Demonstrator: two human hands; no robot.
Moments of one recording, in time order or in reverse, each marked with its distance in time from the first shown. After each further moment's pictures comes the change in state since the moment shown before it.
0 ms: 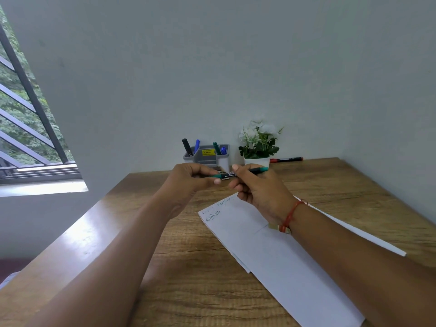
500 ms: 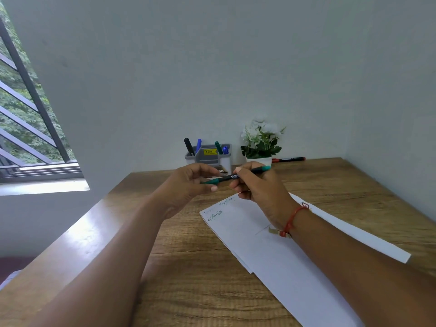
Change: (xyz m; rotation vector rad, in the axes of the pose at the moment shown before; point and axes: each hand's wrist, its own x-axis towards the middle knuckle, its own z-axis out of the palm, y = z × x) left_hand -0.001 -0.005 -0.013 -0.040 -0.157 -0.080; right_hand 0.000 0.005 0.001 -0.112 0.011 -0.081
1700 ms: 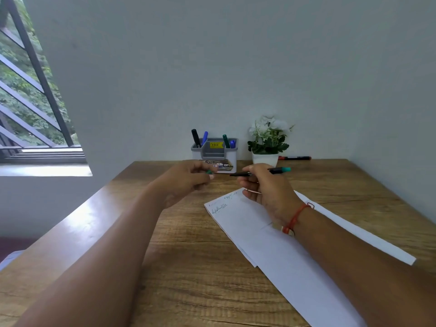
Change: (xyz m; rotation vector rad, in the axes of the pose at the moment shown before) left_hand 0.002 -0.009 -0.018 0.109 0.067 -0.134; right_hand 0.003 0.001 0.008 0.111 0.129 0.282
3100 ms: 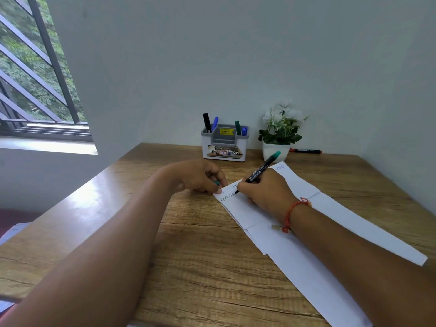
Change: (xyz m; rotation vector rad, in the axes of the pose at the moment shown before) left_hand 0.003 -0.006 -0.002 0.463 -0.280 -0.113; right_hand 0.005 0.027 0.009 -0.908 0.002 -0.136
